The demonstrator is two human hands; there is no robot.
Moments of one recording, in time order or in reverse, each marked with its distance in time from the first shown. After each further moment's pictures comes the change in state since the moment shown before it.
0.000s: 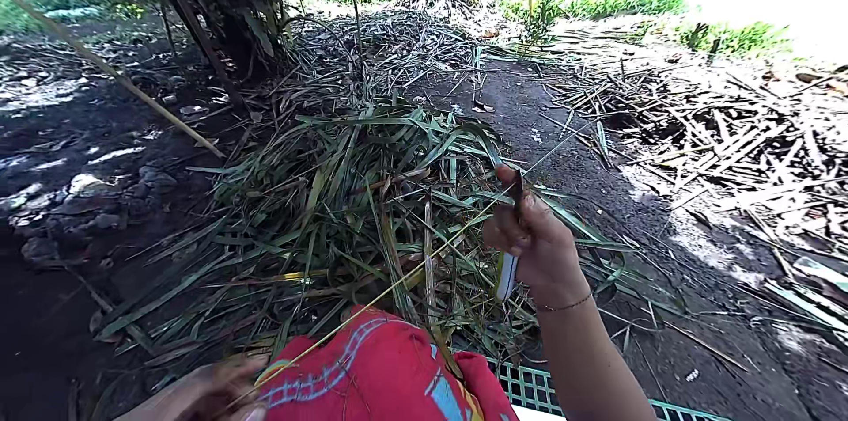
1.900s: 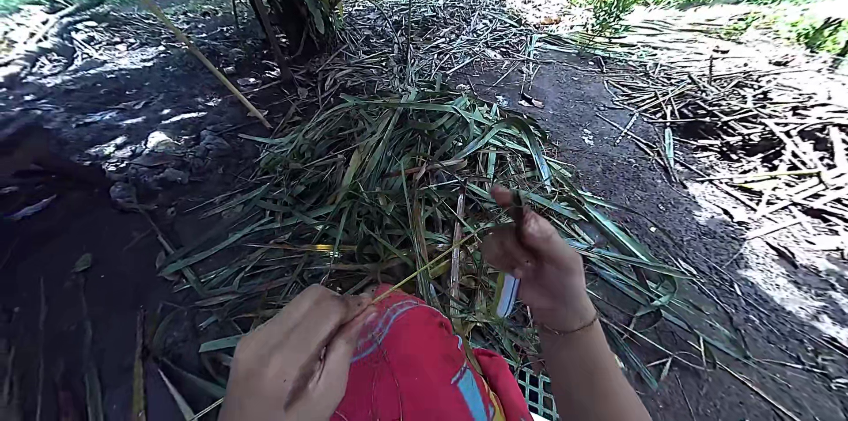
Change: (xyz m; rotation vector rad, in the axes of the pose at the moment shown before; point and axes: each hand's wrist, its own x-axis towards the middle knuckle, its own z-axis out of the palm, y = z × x) left_hand 0.047 0.047 0.058 0.266 0.401 0.241; right_hand -0.003 0.036 0.027 0.101 -0.141 0.064
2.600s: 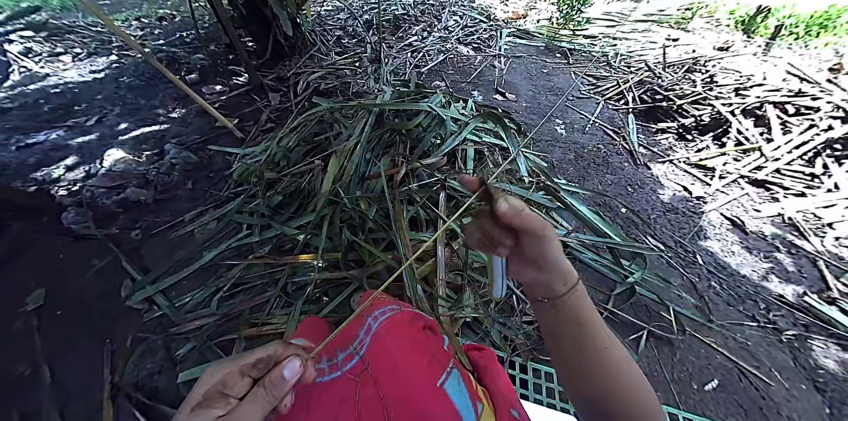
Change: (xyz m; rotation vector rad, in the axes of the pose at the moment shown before) left_hand -0.029 -0.026 -0.033 -0.700 -0.347 -0.605; right_hand 0.013 -0.013 -0.015 -0.058 -0.019 0.146
